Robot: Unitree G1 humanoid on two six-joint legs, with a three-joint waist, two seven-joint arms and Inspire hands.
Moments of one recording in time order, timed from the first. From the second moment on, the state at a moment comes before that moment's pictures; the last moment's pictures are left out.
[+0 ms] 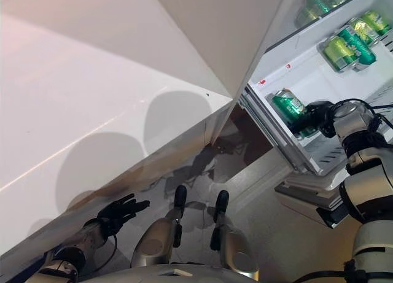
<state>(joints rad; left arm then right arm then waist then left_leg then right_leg) -0.10 0.41 -0.09 0.92 -0.61 0.15 -0.06 -1.07 -0.88 0.61 1.08 0.02 0.36 0.49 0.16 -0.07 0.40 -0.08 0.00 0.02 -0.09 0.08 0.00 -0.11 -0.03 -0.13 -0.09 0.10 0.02</state>
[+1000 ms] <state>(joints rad) -0.14 0.42 -0.09 0.92 -0.61 0.15 -0.10 -1.22 -0.86 0.62 1.19 -0.08 0.41 0.51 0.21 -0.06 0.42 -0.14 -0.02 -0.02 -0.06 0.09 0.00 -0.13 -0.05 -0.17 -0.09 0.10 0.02</state>
